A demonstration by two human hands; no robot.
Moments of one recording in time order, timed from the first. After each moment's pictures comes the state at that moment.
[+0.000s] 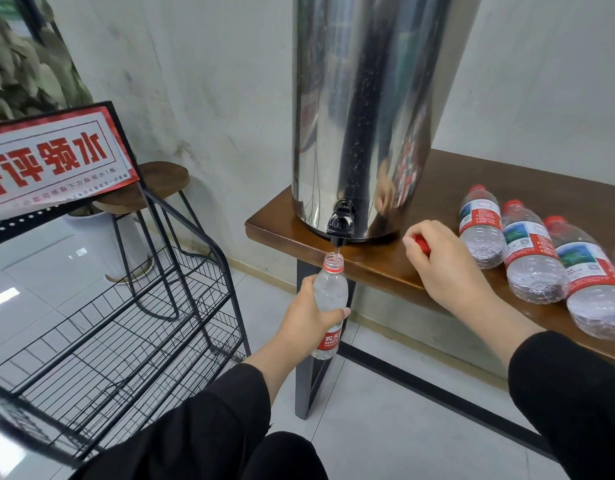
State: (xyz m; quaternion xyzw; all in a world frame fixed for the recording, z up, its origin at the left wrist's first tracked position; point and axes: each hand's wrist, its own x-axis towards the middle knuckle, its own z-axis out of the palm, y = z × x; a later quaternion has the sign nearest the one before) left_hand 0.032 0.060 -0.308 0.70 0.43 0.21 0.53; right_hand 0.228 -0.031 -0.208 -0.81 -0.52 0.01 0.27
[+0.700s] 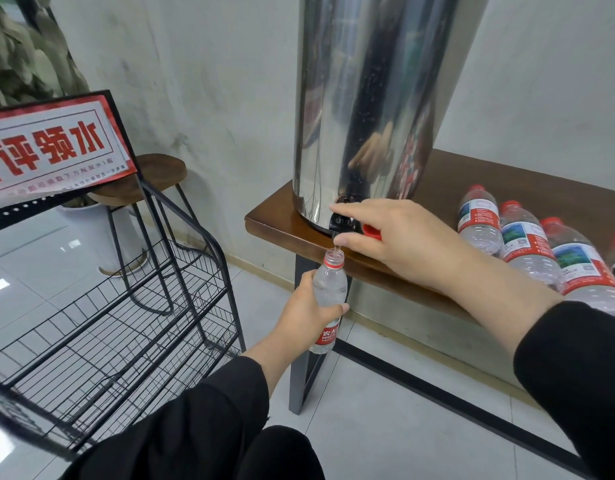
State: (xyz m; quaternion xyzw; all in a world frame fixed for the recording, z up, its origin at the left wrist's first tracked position) left_hand 0.033 0.064 -0.310 0.71 0.42 0.22 0.53; right_hand 0.164 -0.018 -0.136 -0.68 -0.72 -0.01 0.15
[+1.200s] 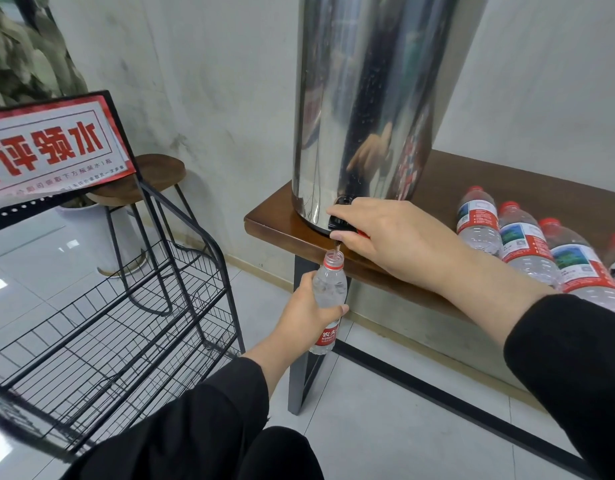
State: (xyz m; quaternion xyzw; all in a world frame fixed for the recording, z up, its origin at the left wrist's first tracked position) left_hand 0.034 0.063 -0.309 0.71 0.42 0.21 0.53; right_hand 0.157 -0.012 -0.132 -0.64 -0.75 -0.09 0.10
